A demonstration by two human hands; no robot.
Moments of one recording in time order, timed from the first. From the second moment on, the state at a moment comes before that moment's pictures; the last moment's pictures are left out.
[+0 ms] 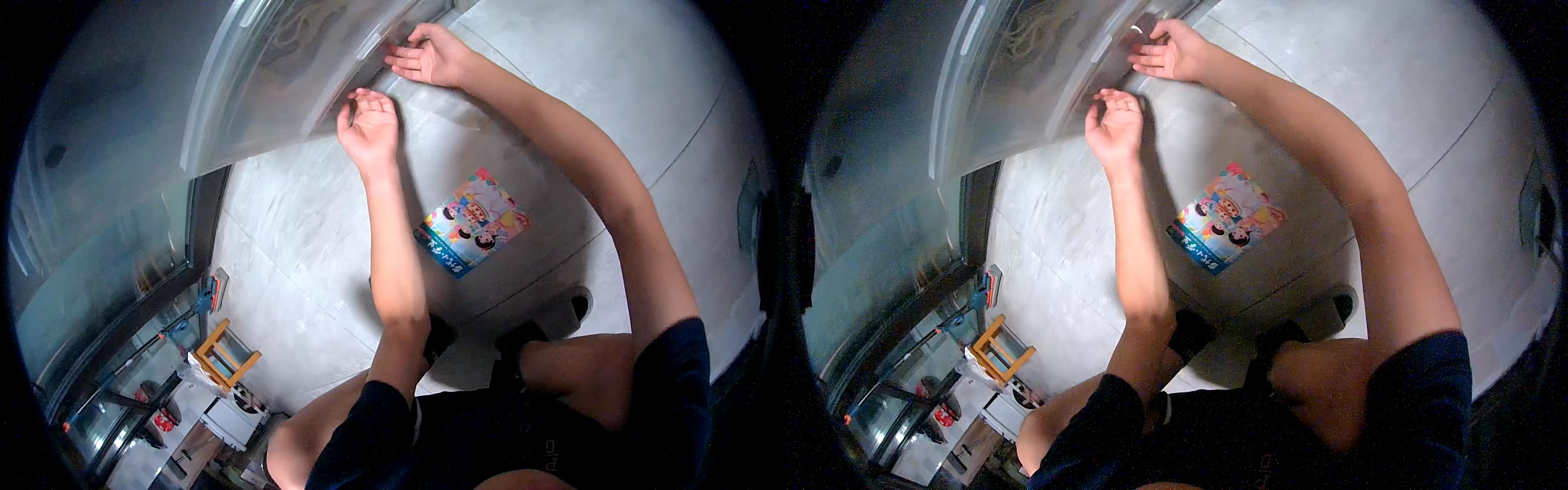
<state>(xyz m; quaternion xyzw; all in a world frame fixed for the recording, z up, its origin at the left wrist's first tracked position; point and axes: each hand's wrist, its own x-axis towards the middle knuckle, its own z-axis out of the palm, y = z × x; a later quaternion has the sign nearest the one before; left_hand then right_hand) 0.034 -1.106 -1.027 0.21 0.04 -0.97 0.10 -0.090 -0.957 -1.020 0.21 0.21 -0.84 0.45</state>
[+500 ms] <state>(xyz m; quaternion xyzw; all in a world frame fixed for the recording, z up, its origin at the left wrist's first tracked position) 0.007 -1.074 -1.023 0.26 -0.58 -0.77 -0.02 -0.096 -0.945 -1.028 0.06 0.55 -0.68 0.48</state>
